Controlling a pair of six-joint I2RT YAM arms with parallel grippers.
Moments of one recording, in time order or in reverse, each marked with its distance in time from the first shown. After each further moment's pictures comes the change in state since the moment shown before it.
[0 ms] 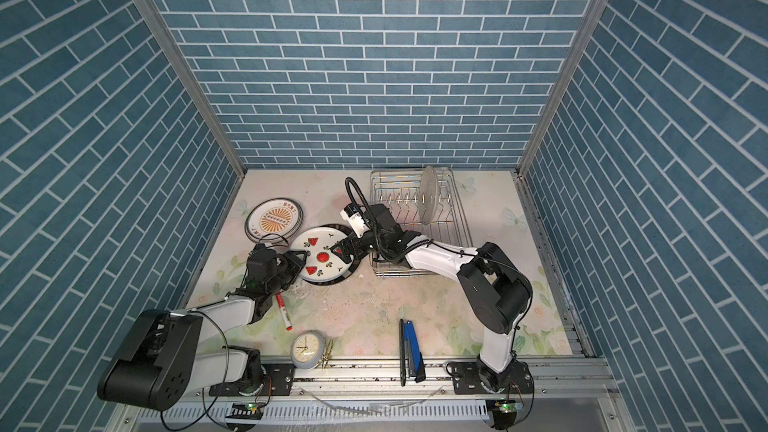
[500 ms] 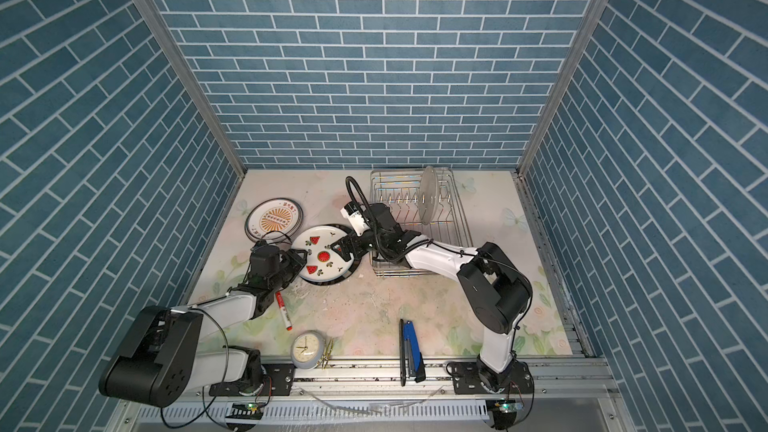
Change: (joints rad) left arm -0.014 0.006 0.043 -0.065 -0.059 0.073; right arm 0.000 0.000 0.000 0.028 0.034 0.001
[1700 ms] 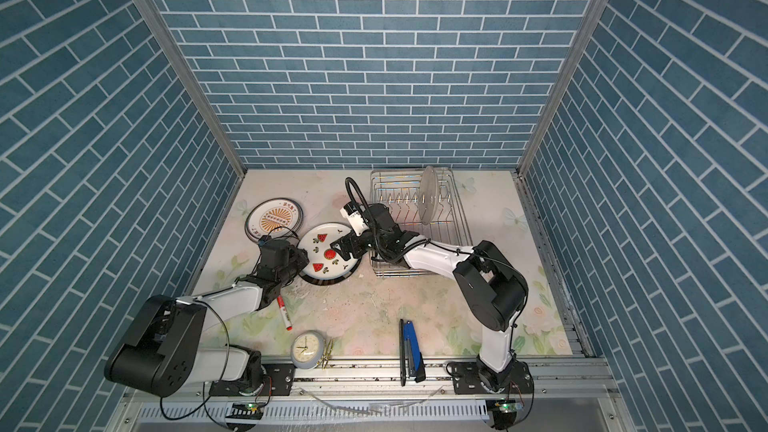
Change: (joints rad) left arm -0.071 0.052 0.088 -0.120 -0.157 0.058; right arm 0.000 0.026 0.000 0.035 0.007 0.003
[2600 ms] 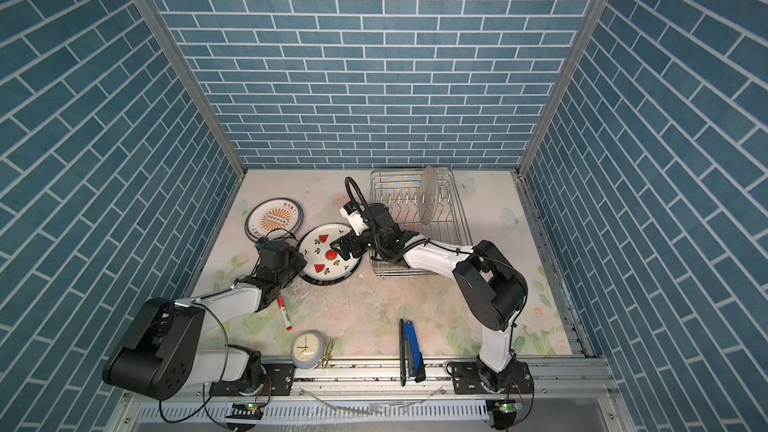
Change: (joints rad) left arm 0.003 -0.024 -0.011 -0.031 -0.038 -0.017; right arm 0.000 0.005 0.008 -0.006 0.000 0.000
